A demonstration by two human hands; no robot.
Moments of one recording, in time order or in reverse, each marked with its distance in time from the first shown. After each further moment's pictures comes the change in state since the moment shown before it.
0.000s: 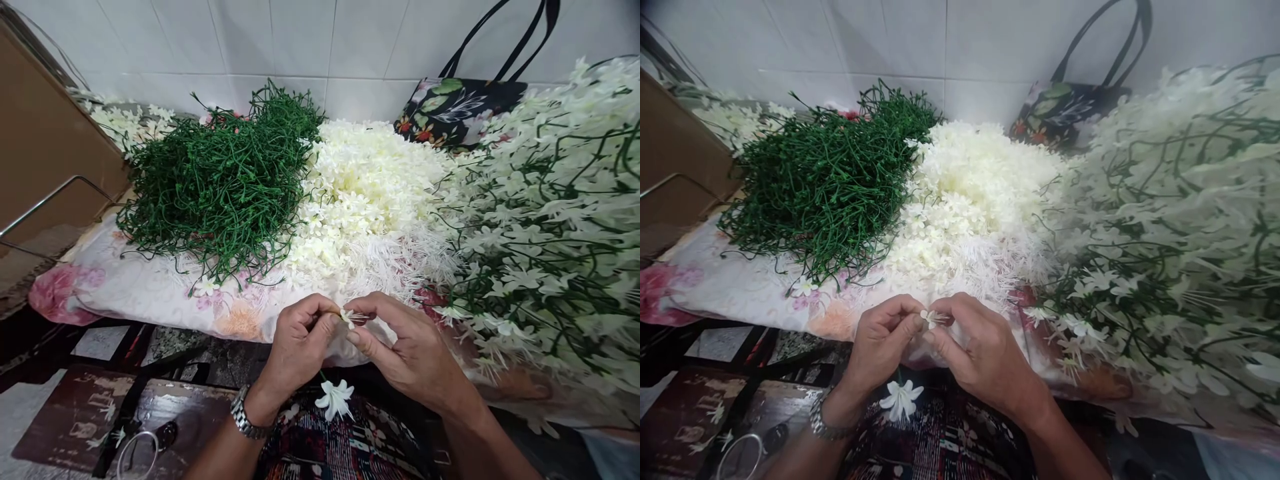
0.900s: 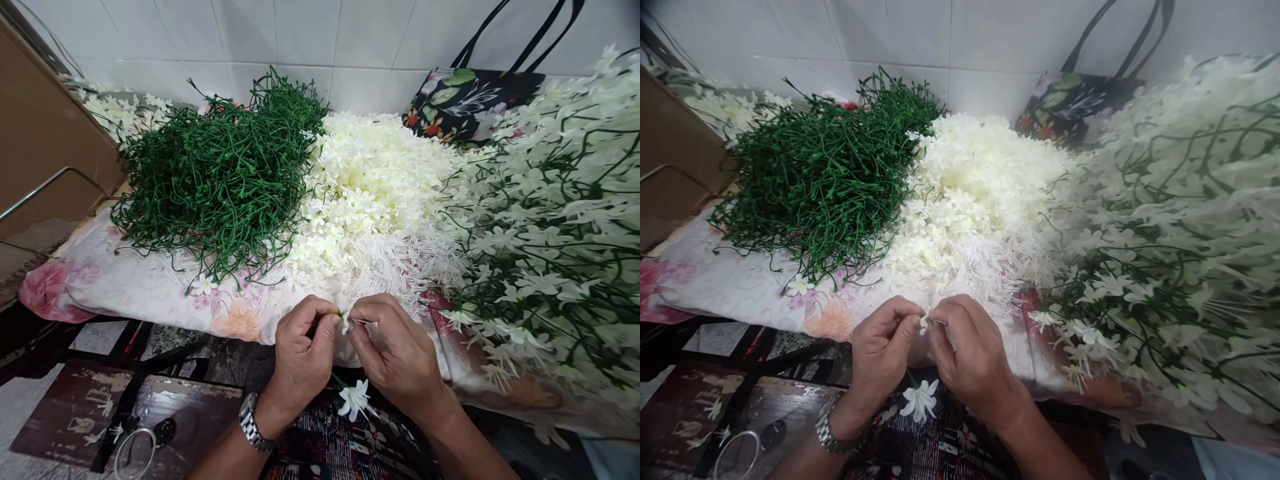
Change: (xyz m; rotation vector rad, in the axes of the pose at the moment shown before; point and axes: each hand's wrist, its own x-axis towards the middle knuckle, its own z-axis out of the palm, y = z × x) left_hand -0.005 -0.005 0.010 0.237 0.253 0.273; right_hand 0.004 0.000 0.022 -0.129 0.210 -0.163
